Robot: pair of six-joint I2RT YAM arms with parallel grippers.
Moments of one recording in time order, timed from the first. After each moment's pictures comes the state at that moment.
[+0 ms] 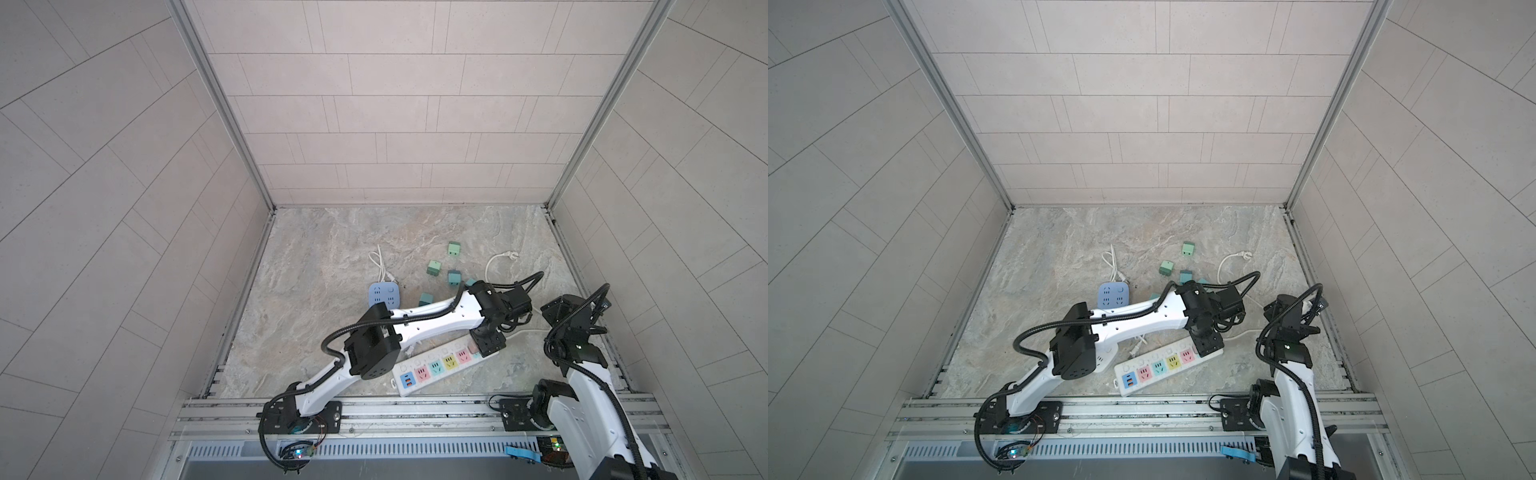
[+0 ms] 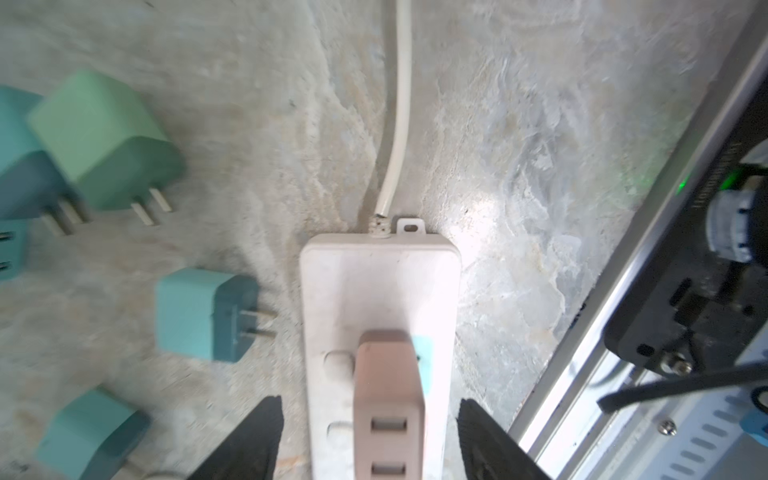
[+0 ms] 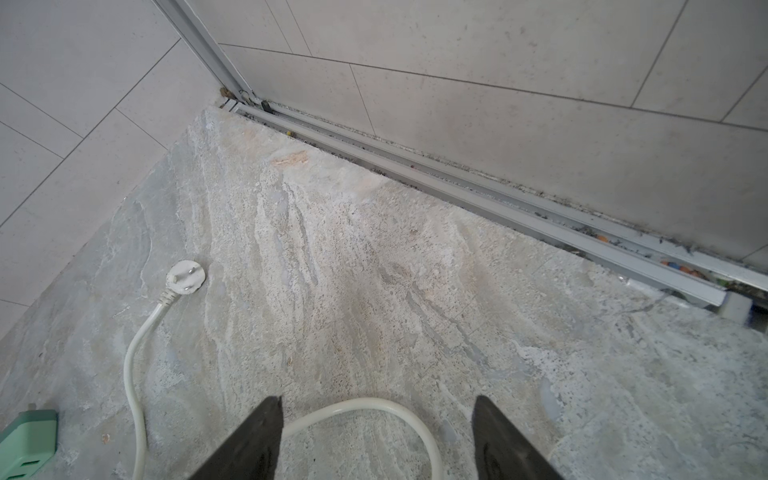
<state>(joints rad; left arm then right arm) -1.23 2.26 2.14 -1.18 -0.03 -0.04 -0.27 0.69 0.30 -0.24 0.34 0.68</state>
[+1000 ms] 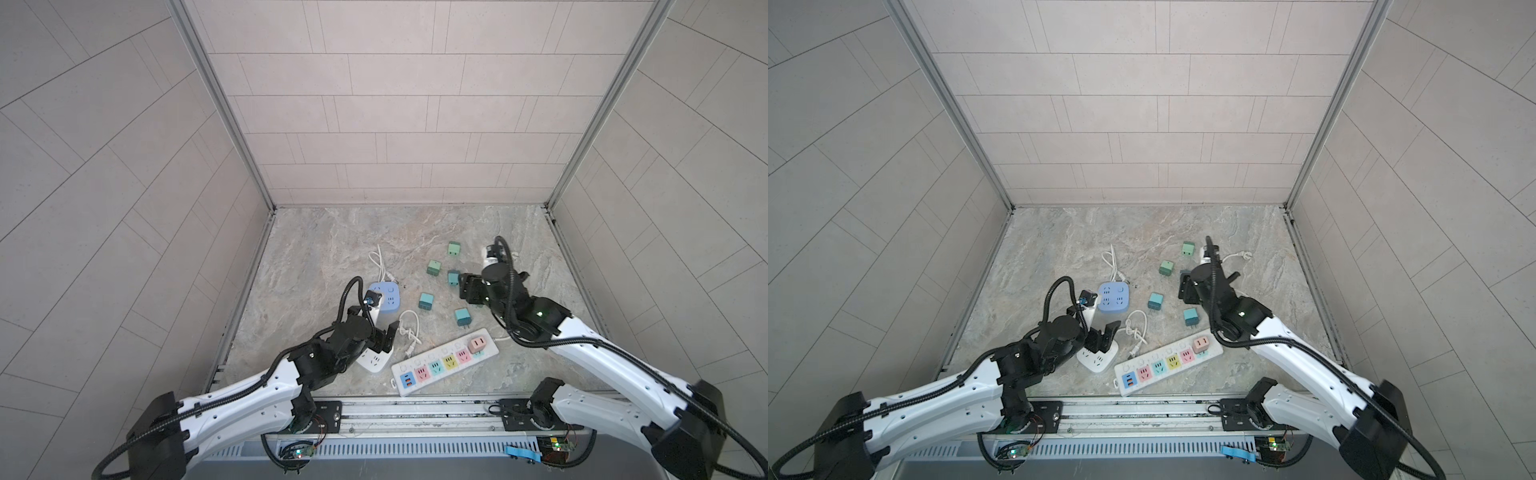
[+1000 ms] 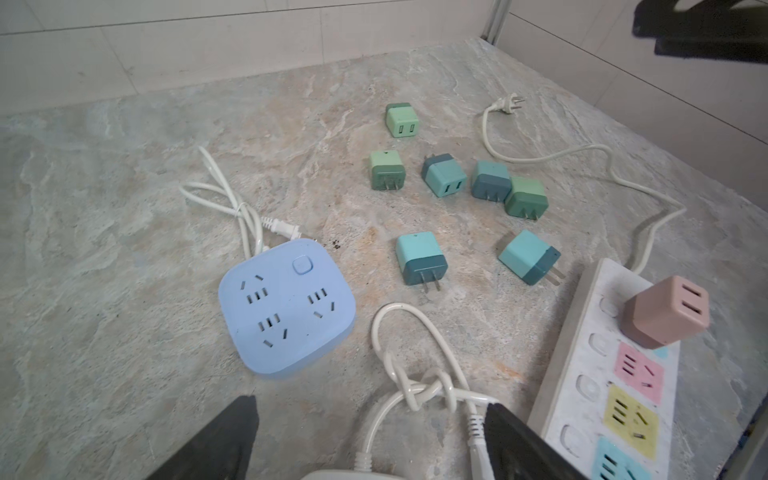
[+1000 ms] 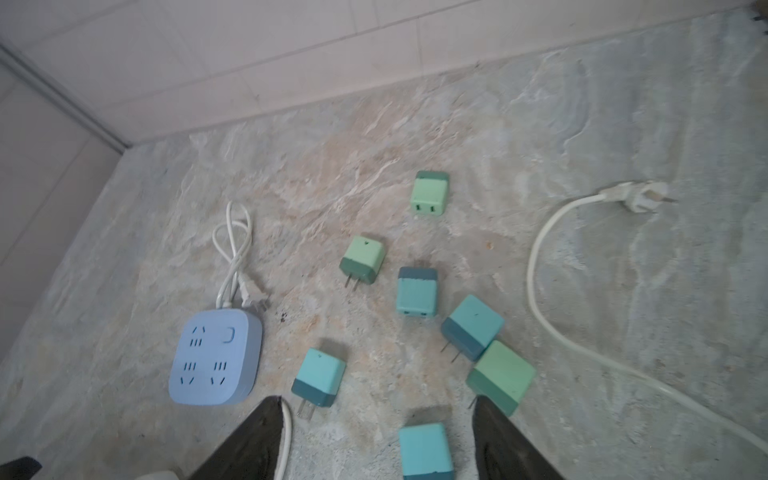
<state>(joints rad) -0.94 0.77 0.36 -0.09 -0.32 -0.32 0.69 1.12 0.86 -0.43 0.36 0.58</state>
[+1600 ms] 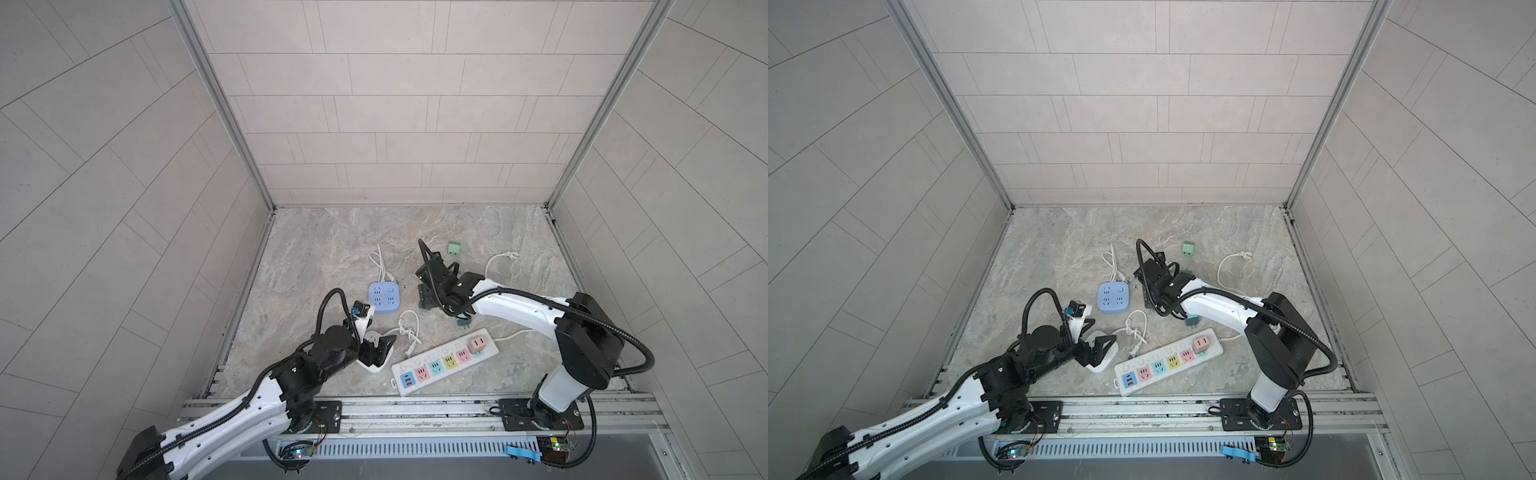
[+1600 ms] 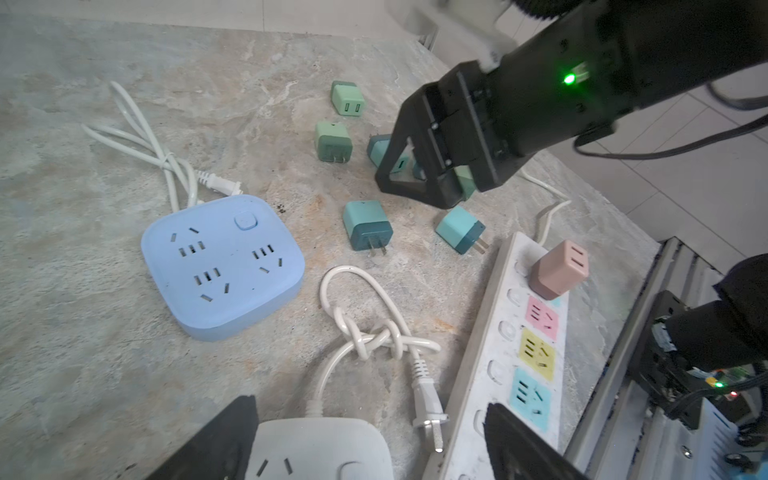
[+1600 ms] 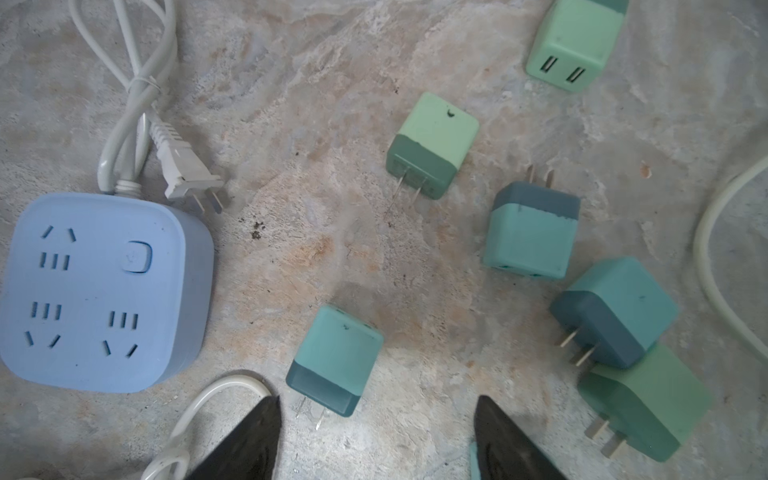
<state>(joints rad) -0.89 0.58 0.23 -0.08 -0.06 -0.36 0.77 1.68 1.13 -0.53 0.33 0.59</state>
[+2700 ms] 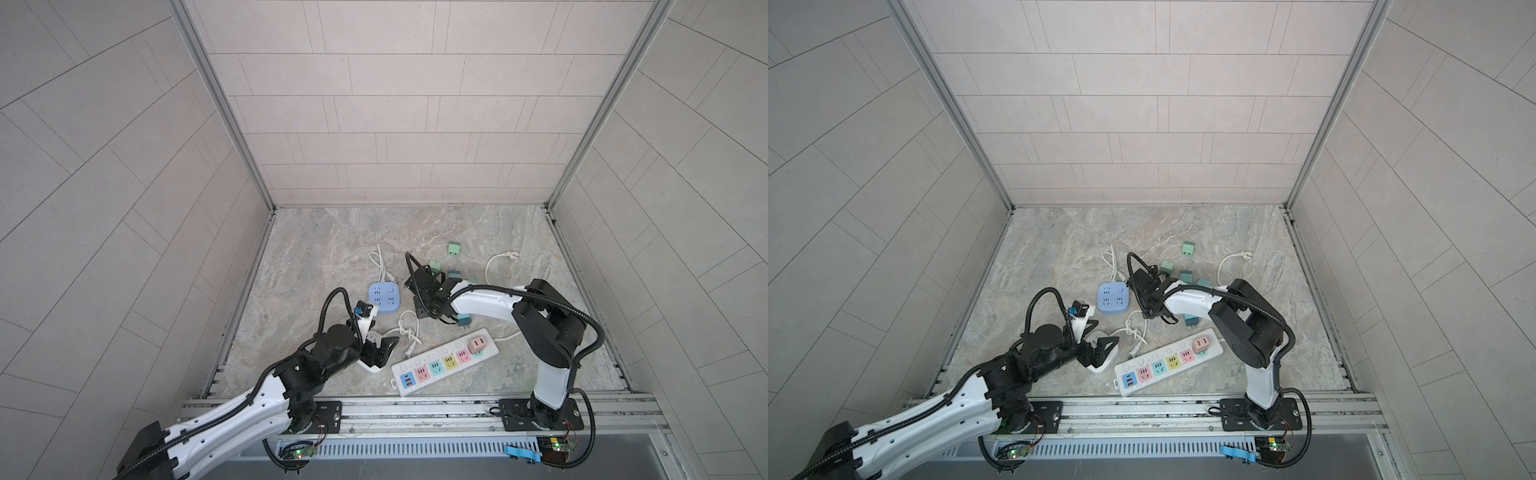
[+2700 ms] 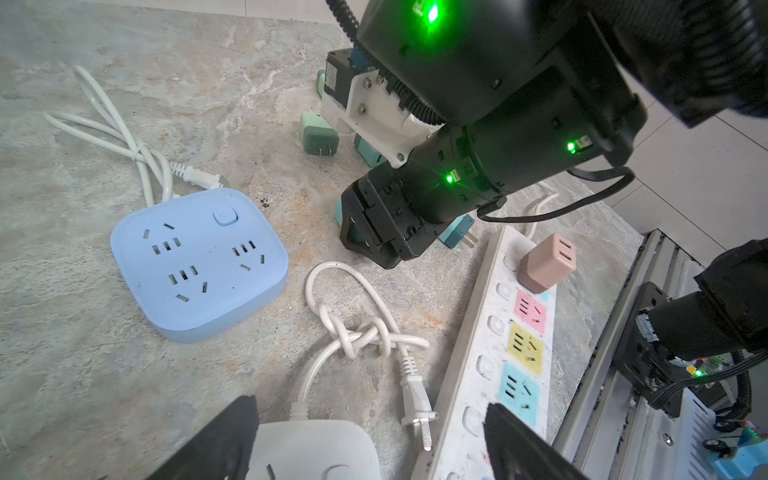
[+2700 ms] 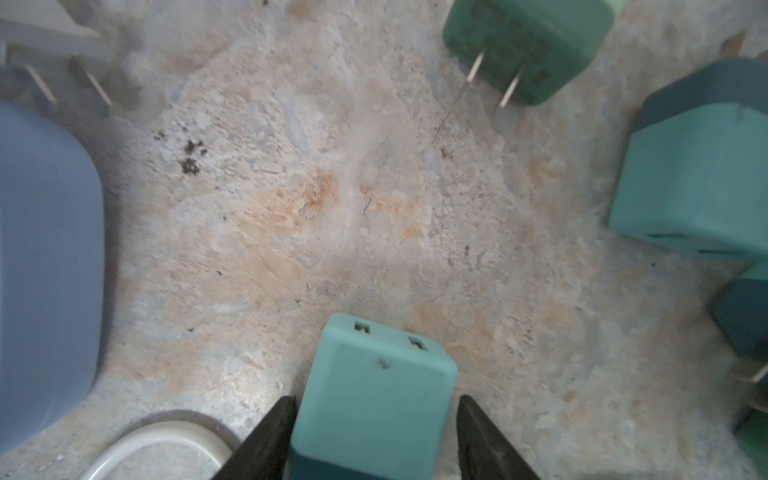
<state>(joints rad) -0.89 0.61 0.23 -0.06 -0.04 -0.37 0.79 1.87 1.14 -0.49 0.29 0.61</state>
